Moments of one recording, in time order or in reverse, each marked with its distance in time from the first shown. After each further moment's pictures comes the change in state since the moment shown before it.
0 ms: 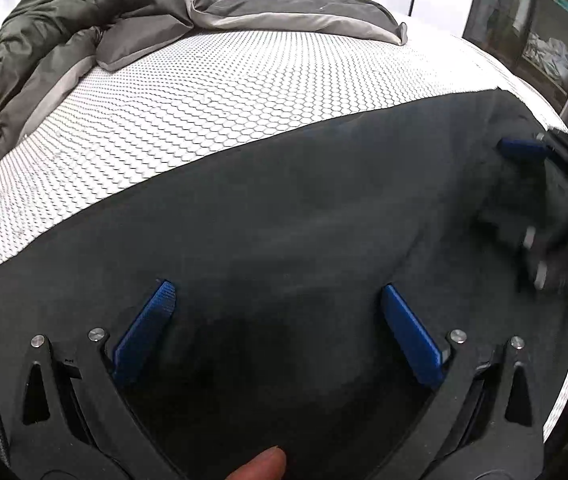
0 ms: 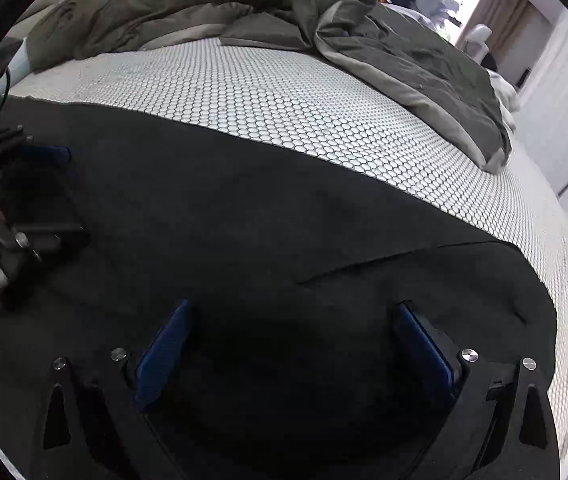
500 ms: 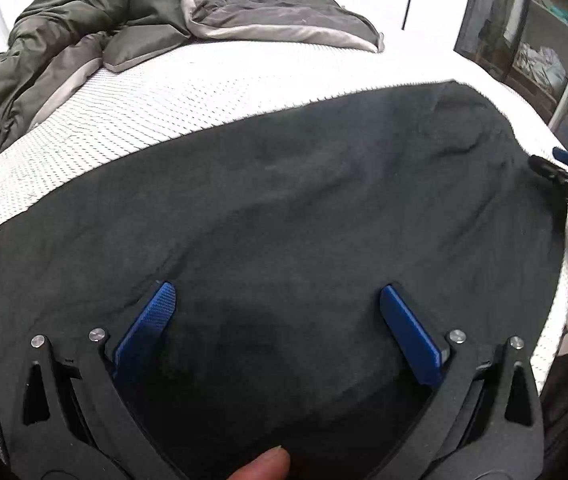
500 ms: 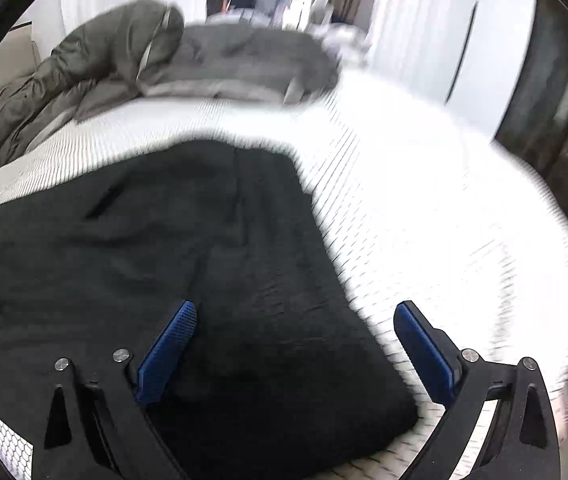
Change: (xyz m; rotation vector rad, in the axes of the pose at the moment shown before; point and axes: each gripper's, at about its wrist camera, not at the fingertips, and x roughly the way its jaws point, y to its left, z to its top) left arm -0.041 -0.025 -0.034 -0.047 -0.056 -0.030; right arm -0.097 -0.110 -0.101 0.434 -0.092 -0.273
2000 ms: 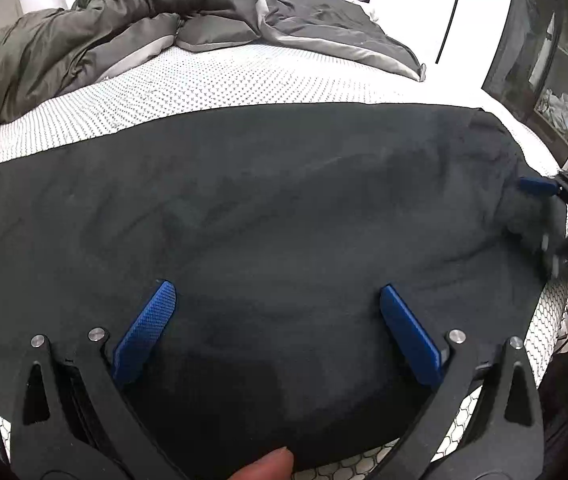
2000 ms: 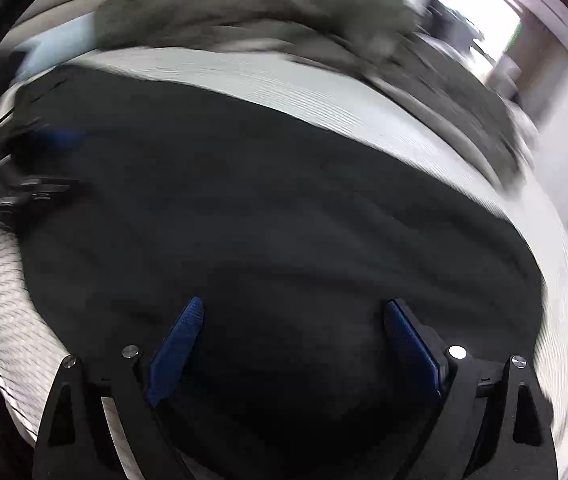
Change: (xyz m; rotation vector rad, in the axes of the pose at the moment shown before) left arm -0.037 0.062 -0.071 -0.139 -0.067 0.045; right arm 0.009 0.110 -0.014 -0.479 0.051 0.302
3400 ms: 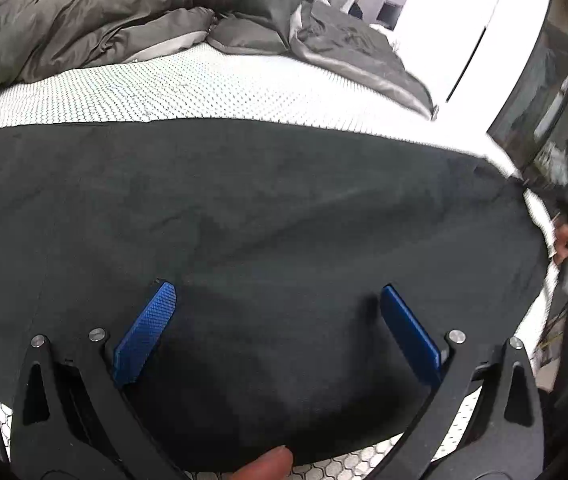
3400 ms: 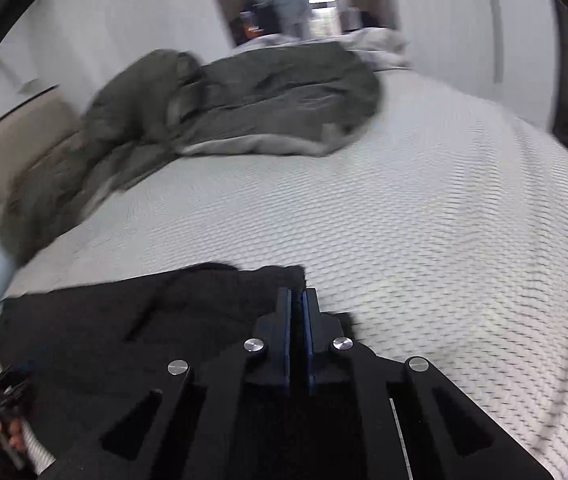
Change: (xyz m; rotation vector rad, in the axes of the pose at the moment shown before) left arm -0.023 0.033 0.002 -0.183 -0.044 -0.070; right arm 0.022 -0.239 0.001 0.627 -0.130 0.019
